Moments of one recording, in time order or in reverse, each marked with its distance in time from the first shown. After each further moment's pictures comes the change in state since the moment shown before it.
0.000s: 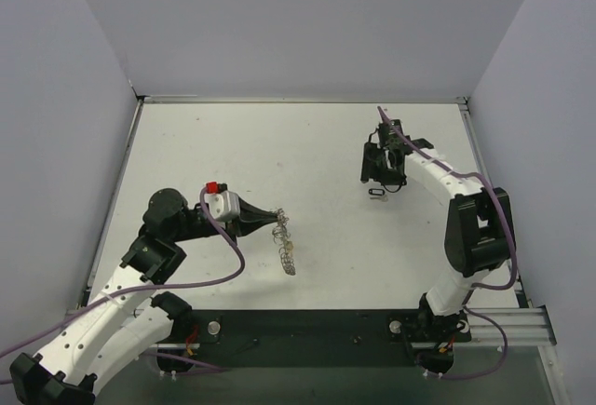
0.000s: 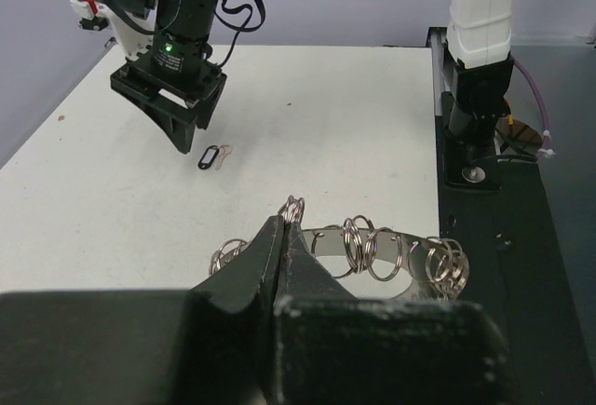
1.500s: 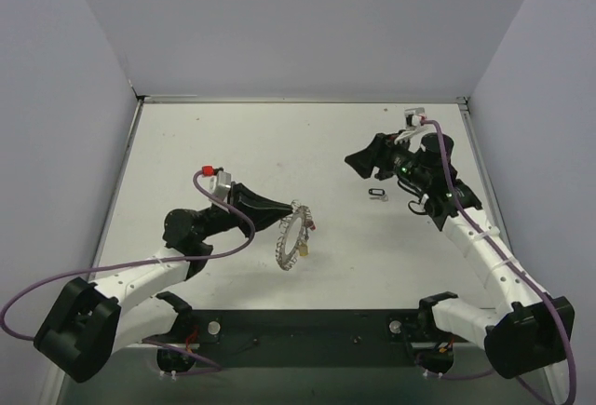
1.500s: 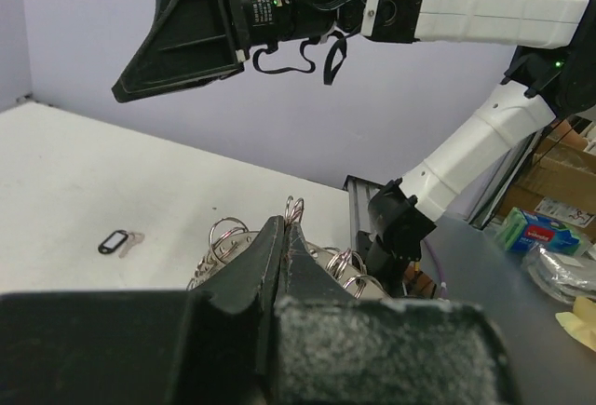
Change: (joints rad) left arm -0.012 0.355 -0.280 1.146 -0.071 -0.726; right arm 0.028 -0.615 -0.312 0.529 -0.558 0.042
